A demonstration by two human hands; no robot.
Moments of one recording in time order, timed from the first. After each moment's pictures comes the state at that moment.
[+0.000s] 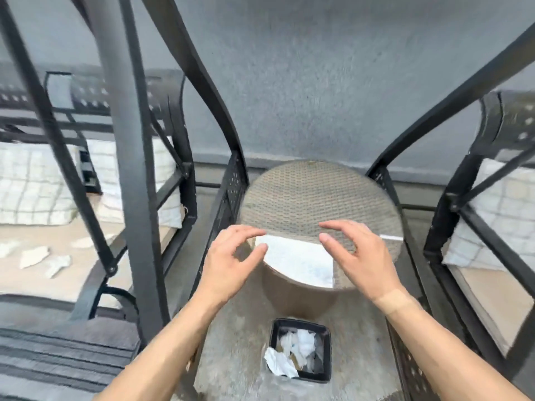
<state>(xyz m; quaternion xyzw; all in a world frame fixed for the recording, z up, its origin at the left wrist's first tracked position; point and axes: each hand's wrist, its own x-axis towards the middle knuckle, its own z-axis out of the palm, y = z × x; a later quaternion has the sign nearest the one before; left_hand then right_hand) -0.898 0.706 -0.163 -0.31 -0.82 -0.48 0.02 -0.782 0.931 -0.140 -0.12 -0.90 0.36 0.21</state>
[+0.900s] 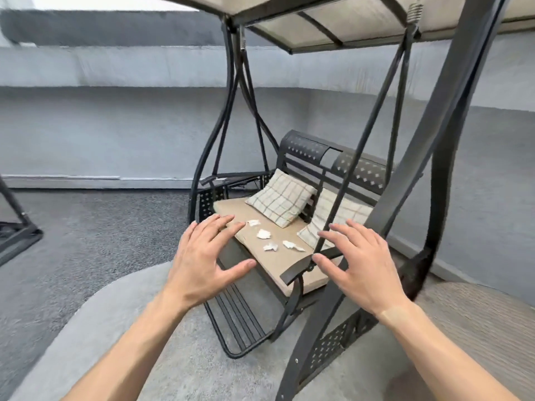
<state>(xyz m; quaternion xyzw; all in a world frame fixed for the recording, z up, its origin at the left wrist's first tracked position) -0.658 0.346 0.009 -0.01 -0.94 -0.15 0.31 -0.762 0.631 0.013 0.33 -0.89 0.19 0.26</state>
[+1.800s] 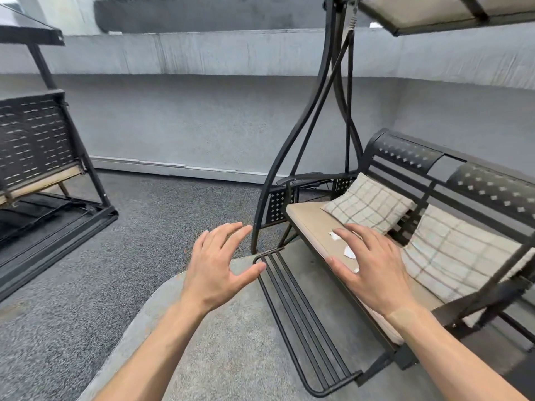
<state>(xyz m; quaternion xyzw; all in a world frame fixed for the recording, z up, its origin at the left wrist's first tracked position) -0.660 -0.010 -0.028 0.10 -0.93 -0.13 0.33 -0.820 0.245 -0.020 0.38 -0.87 0.21 0.23</state>
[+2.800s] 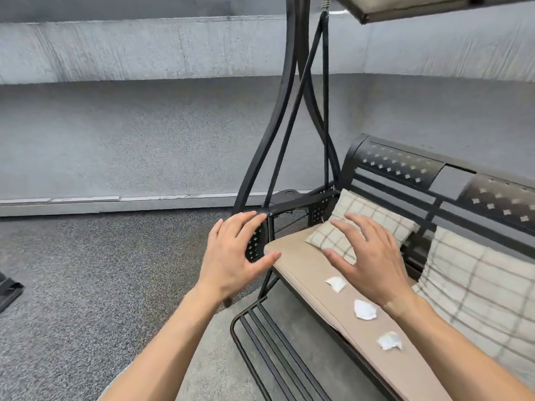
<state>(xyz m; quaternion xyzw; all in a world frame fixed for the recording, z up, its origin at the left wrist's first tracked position) -1.081 -0.251 -0.025 -0.02 -0.94 -0.16 0.31 -1.164 0.014 -0.025 0.28 -0.91 0.17 0.25</state>
